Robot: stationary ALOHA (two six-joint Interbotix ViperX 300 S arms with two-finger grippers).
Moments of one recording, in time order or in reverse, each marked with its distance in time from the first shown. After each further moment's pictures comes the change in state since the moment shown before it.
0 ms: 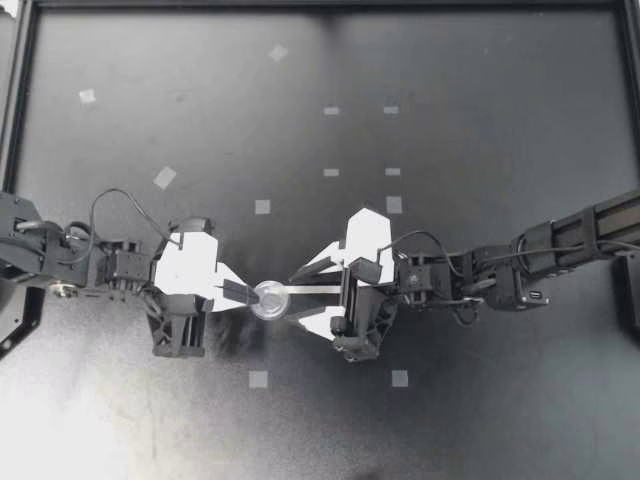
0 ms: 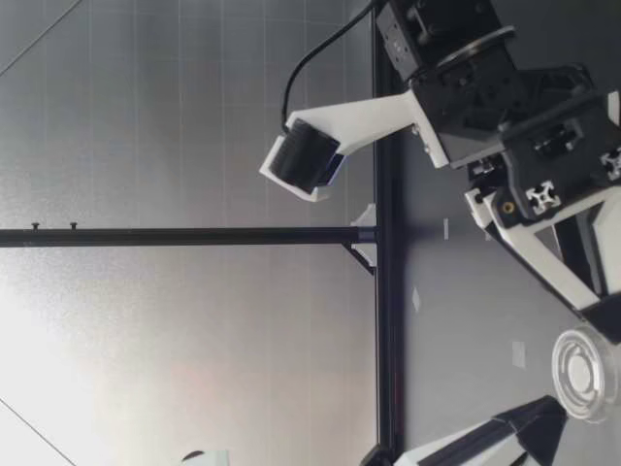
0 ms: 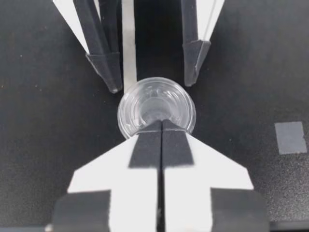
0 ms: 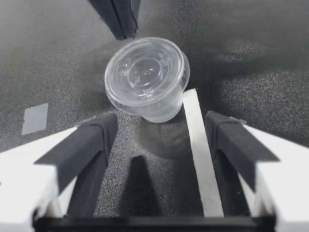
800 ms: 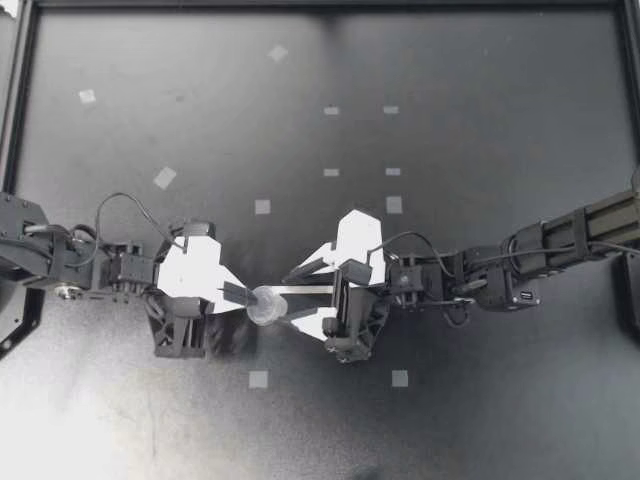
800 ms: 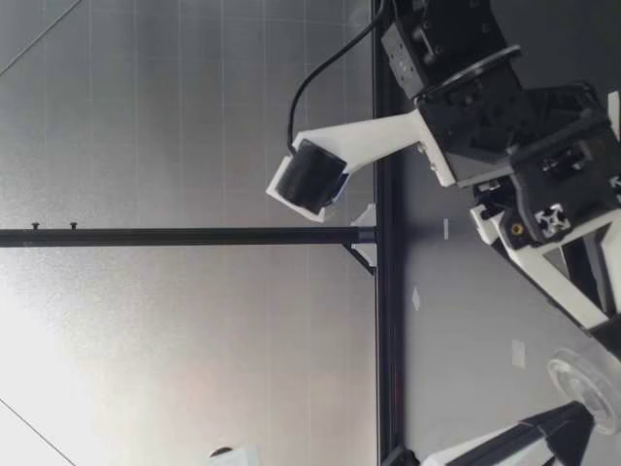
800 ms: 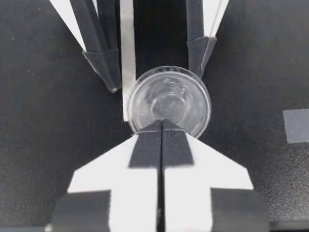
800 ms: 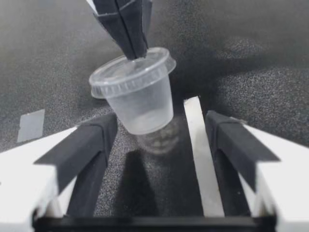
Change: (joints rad) left arm 0.000 0.044 0.008 0.000 -0.025 0.000; right arm 0.000 0.020 -0.035 -0.006 0.028 0.000
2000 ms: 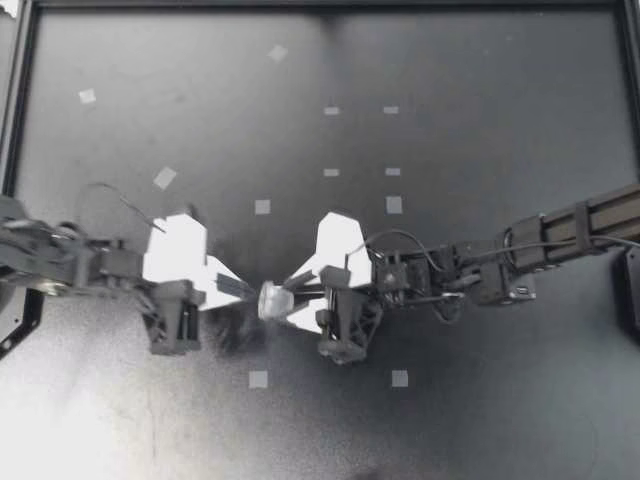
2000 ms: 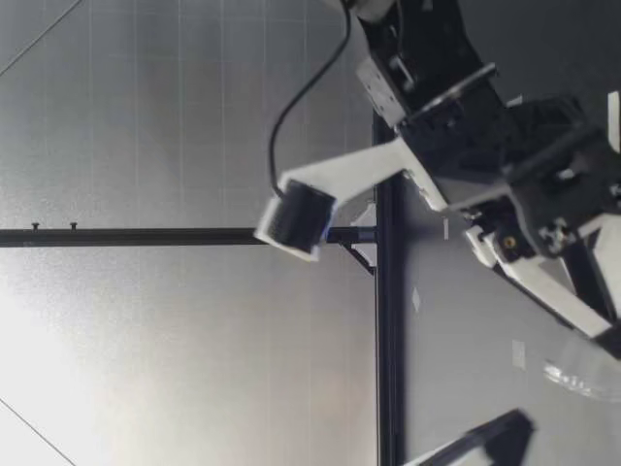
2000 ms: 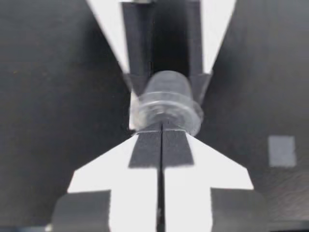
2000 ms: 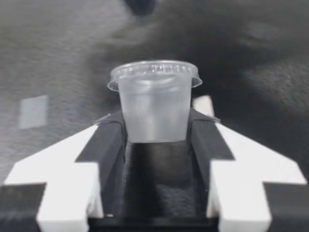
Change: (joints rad) left arm 0.000 -0.121 0.054 -0.069 -0.041 -0.121; right arm -0.002 -0.049 -0.040 -0.084 0.175 -0.005
